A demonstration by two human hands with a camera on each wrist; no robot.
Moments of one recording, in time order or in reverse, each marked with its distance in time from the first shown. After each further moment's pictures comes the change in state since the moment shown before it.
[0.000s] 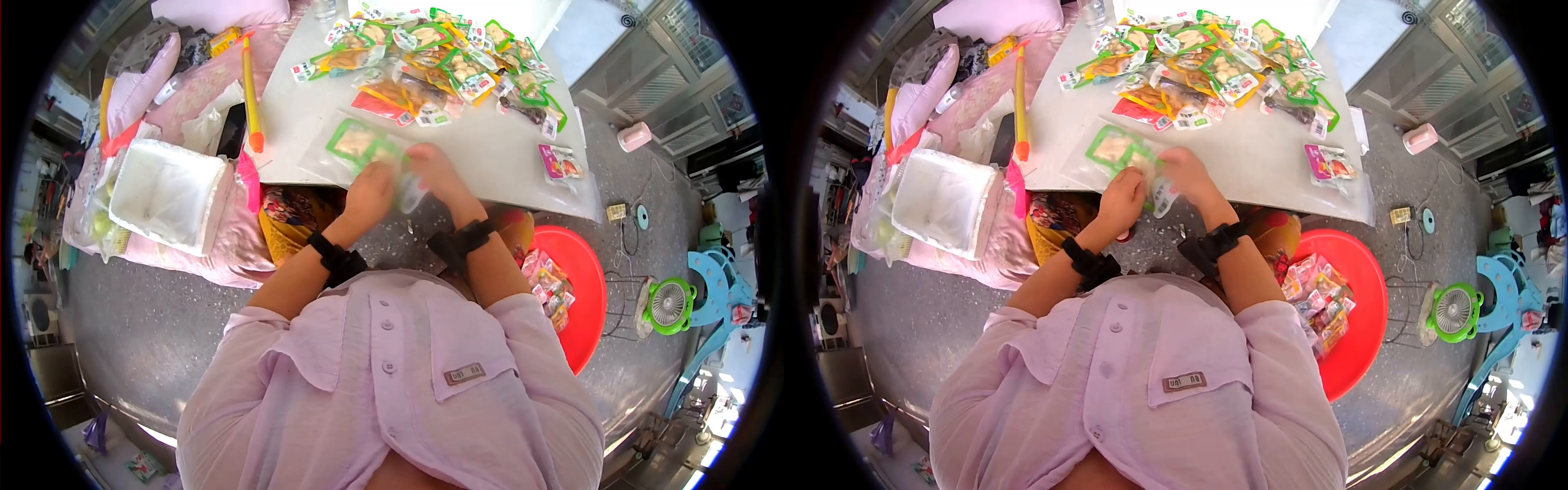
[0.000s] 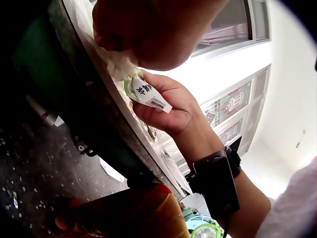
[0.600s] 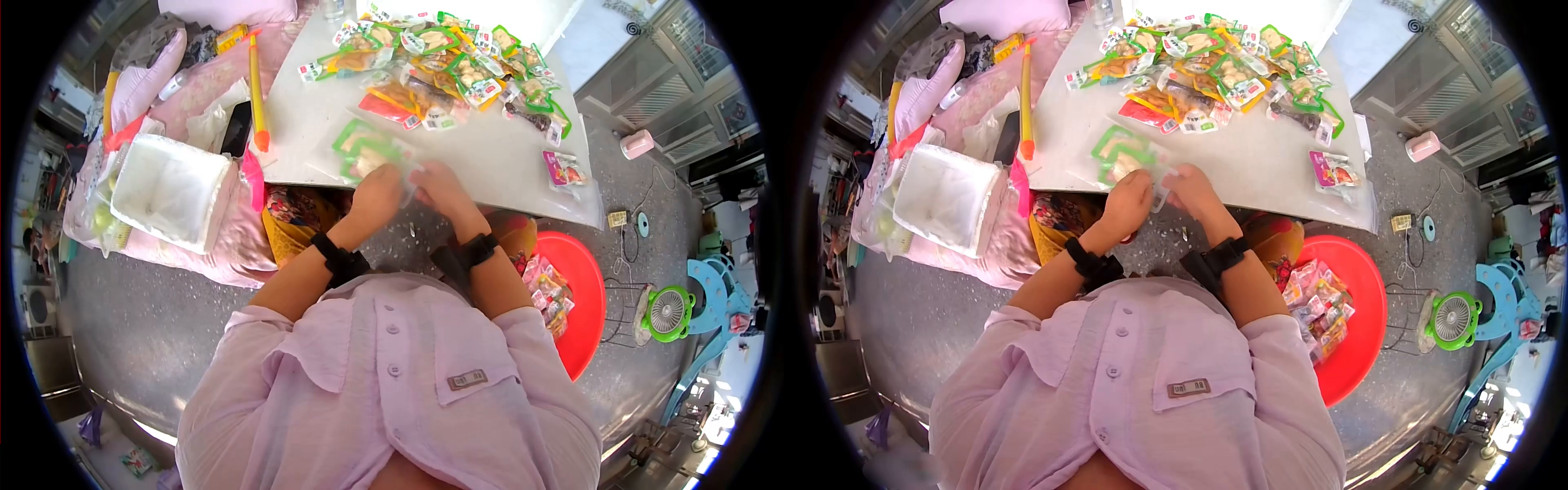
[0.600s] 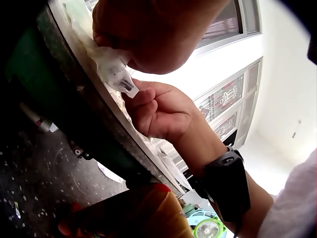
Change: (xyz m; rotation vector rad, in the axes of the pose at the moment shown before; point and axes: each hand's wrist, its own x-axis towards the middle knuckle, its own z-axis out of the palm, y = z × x) left_hand 0.004 0.012 -0.006 0.032 -0.061 -0.004; right_hand -0.022 -0.016 0.011 0.051 -0.038 0.164
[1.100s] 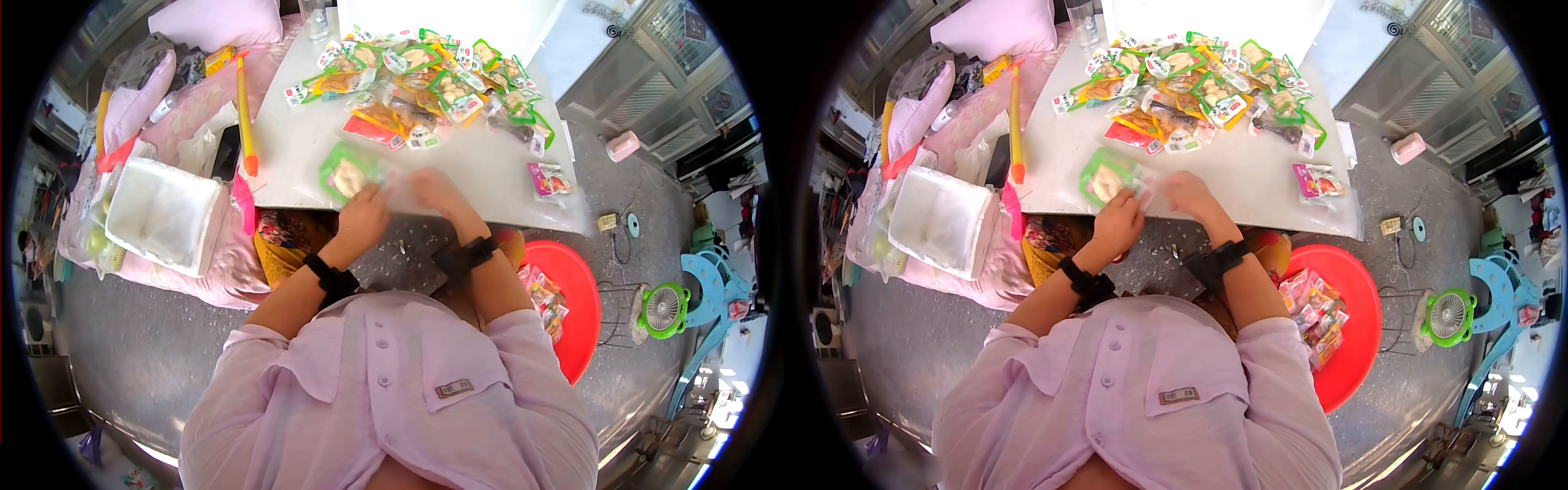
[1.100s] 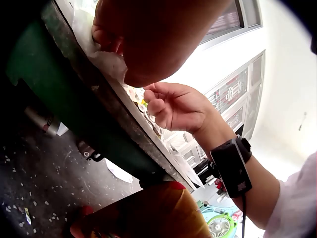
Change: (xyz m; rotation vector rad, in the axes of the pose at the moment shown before) left_hand -0.001 -0.003 0.003 0.245 -0.040 -0.011; right_hand 0.029 0.002 -0.033 -0.225 -0.019 -0.056
